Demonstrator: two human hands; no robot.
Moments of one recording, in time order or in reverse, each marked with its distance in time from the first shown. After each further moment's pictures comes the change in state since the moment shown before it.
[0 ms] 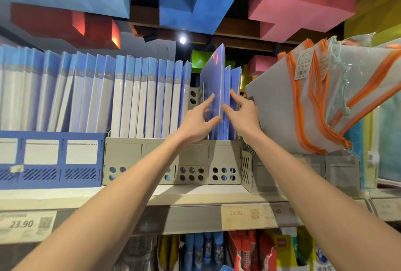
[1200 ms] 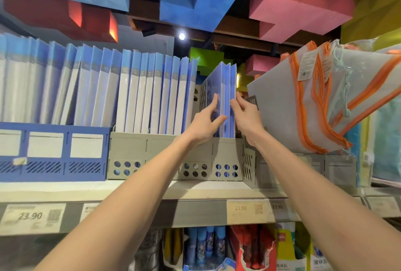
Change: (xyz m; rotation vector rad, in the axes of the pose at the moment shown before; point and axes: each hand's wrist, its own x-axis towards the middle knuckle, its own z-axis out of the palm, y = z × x) left_hand -0.003 -0.004 0.012 -0.108 -0.057 -0.034; right_hand -0.005 0.004 0.001 0.034 -0.060 0.110
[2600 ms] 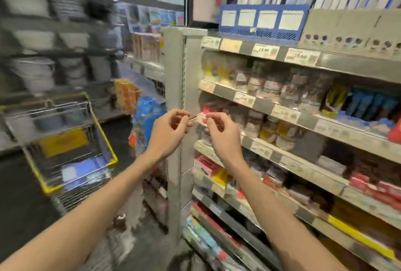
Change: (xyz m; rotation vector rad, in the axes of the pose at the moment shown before) left_hand -0.609 0.151 -0.113 0.357 0.749 -0.734; right_hand -0.531 -0.128 0.114 0.583 -0.788 0.135
